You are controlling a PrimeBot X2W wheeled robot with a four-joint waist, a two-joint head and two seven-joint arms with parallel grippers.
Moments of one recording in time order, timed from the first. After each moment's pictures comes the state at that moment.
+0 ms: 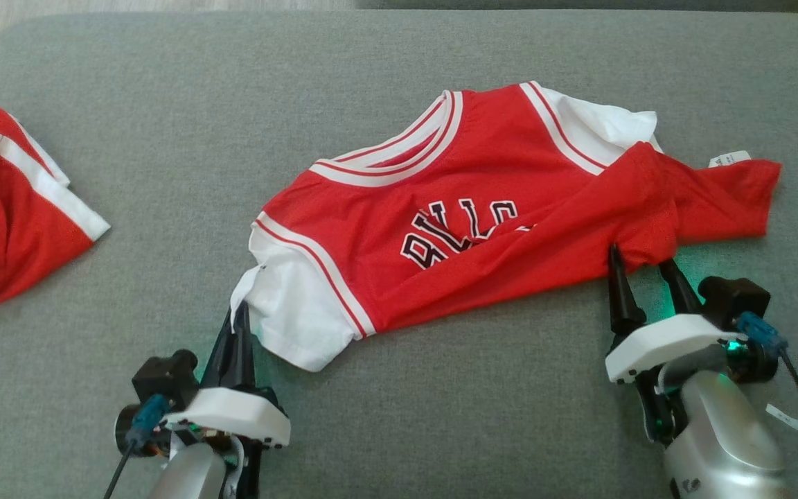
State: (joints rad) left arm -0.22 0.08 -0.29 0.56 -0.46 0.01 -0.24; right arm -0.35 -0.05 0.04 0.73 0.23 0.12 -0.25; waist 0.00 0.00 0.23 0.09
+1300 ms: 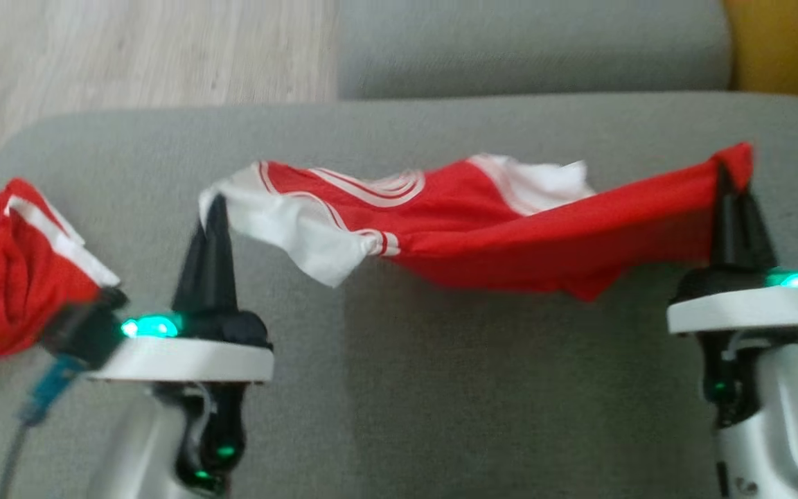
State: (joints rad) left arm -0.17 0.10 -0.25 -0.01 -0.66 -0.02 -0.09; right arm -0.24 -0.05 -0.05 0.21 0.25 0.12 -0.20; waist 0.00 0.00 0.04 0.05
